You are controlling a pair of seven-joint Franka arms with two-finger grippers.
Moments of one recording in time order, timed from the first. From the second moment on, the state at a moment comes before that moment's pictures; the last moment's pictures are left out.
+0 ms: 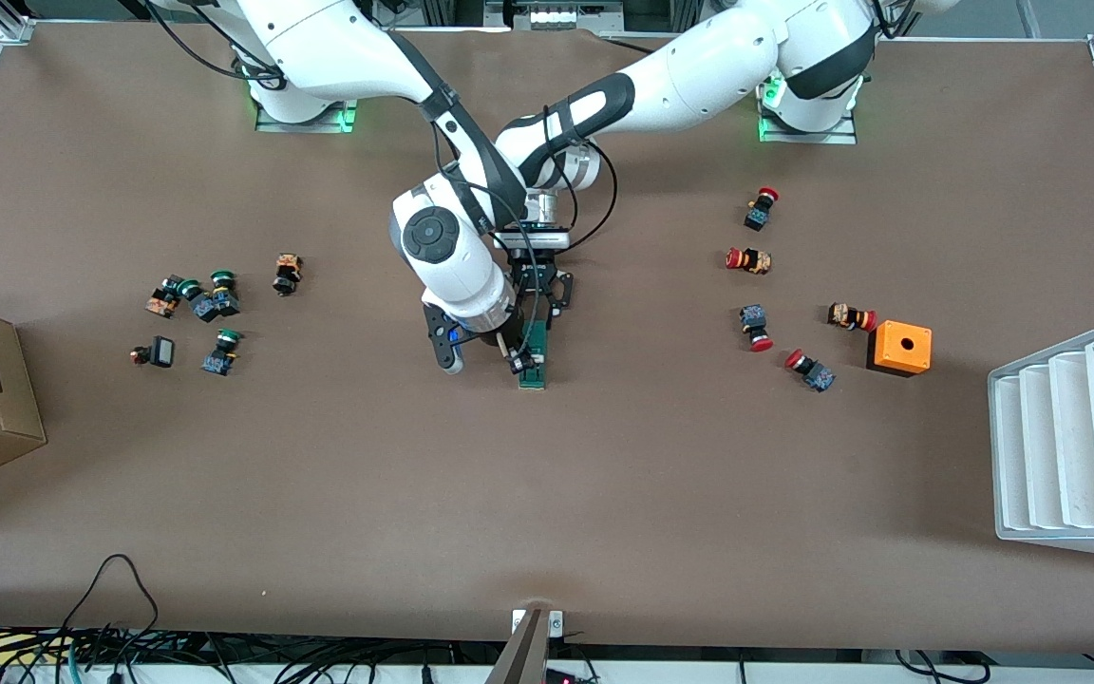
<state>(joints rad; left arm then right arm) -0.55 1.01 -0.61 -1.71 2.05 1.86 -2.43 0.71 0.70 -0.03 -1.61 0.25 2.57 1.70</state>
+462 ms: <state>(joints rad) -0.55 1.01 -0.61 -1.71 2.05 1.86 -2.43 0.70 0.72 -0.03 -1.58 0.25 2.56 1.71</state>
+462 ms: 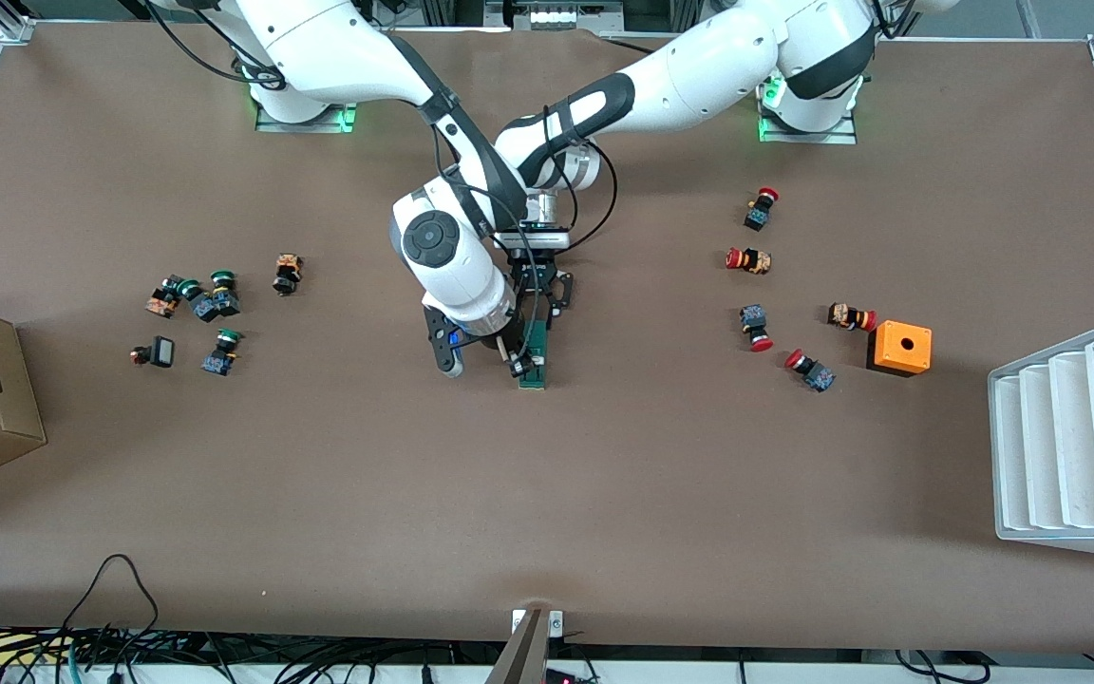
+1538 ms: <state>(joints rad) -0.55 1.02 -0.61 -1.71 2.05 1.86 -2.43 0.69 0.76 -0.03 -1.52 0.25 2.54 1.72</state>
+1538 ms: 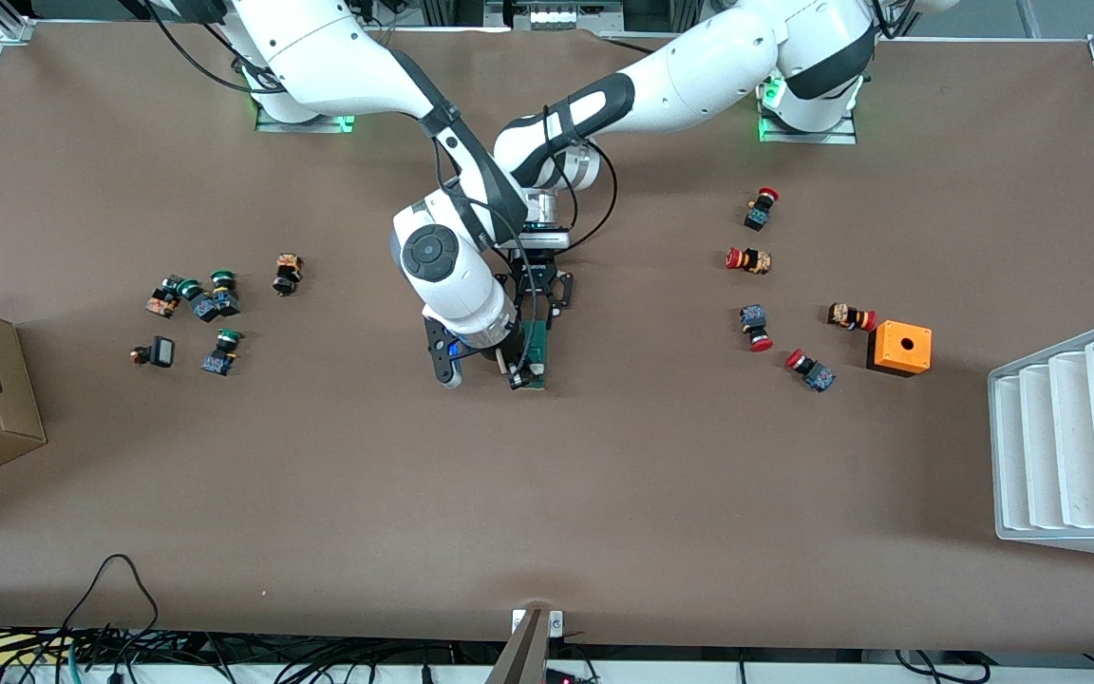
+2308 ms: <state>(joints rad) -0.55 1.02 -0.61 -1.71 2.05 1.86 -2.43 0.68 0.80 -0.03 -1.48 0.25 2.55 1.72</state>
